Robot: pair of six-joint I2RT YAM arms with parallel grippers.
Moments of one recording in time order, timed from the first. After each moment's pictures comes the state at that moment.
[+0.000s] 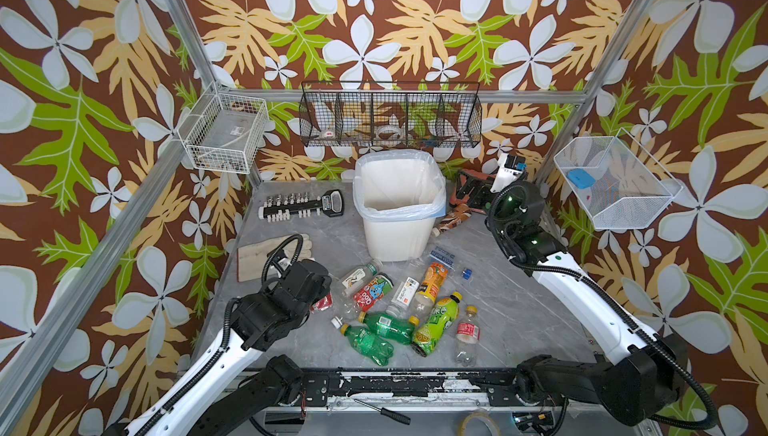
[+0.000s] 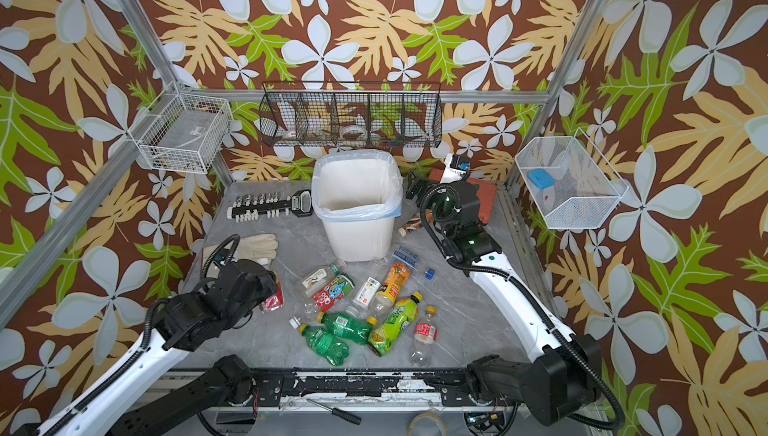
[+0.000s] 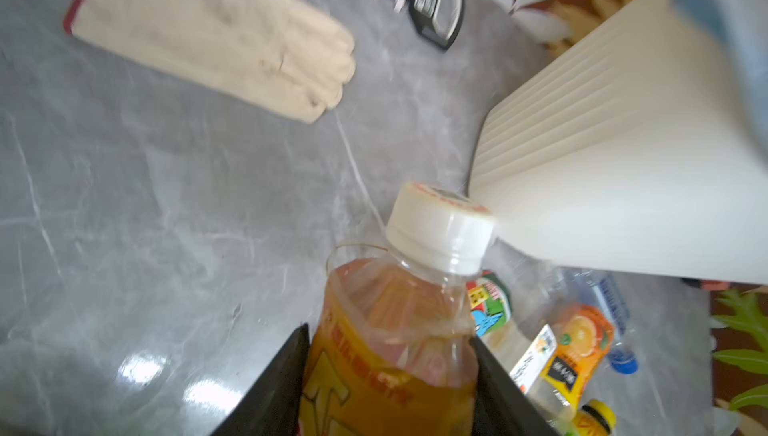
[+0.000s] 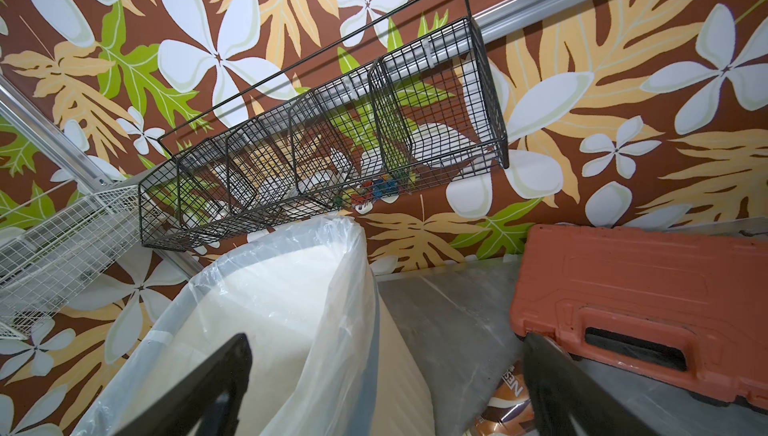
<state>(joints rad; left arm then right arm) -0.66 0.78 0.97 -1.04 -0.50 -1.10 0.34 1.27 1.13 0.07 0.12 0.43</state>
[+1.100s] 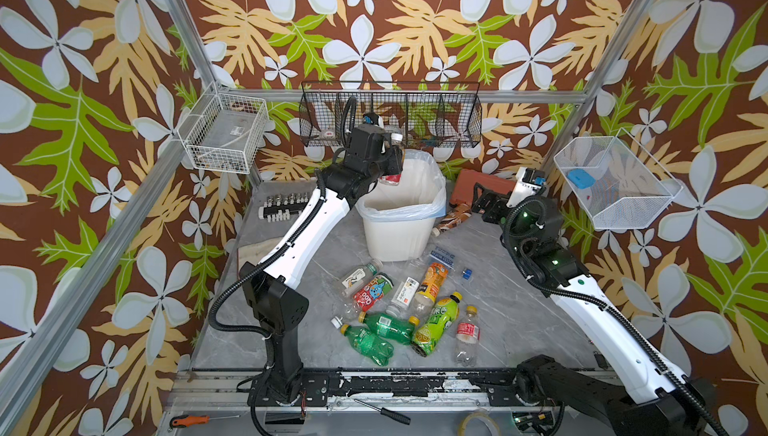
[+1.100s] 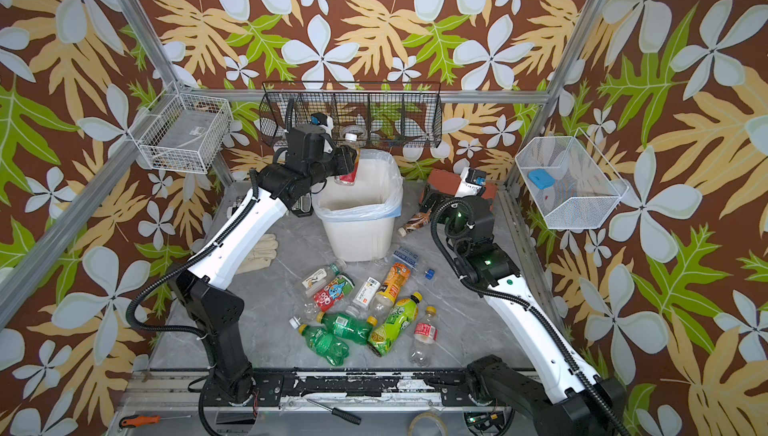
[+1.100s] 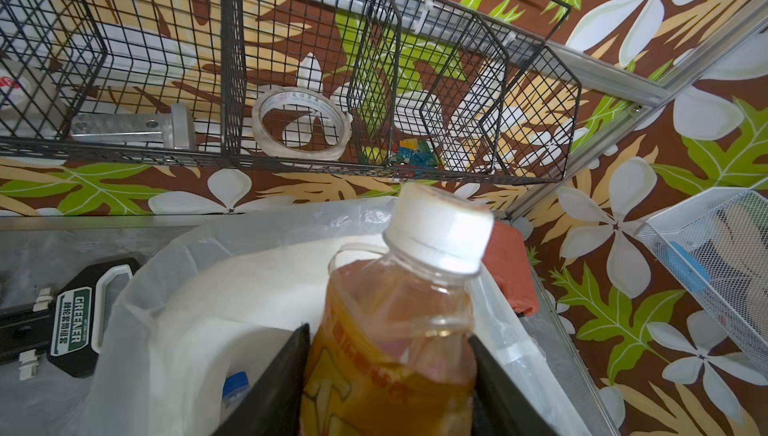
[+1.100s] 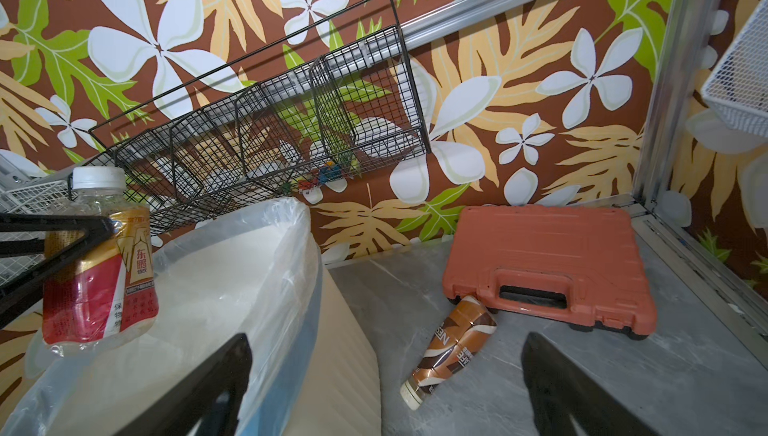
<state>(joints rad) -0.53 1.87 2.10 -0.61 -0.12 -0.46 0.34 1.10 1.06 -0.10 0.26 0.40</state>
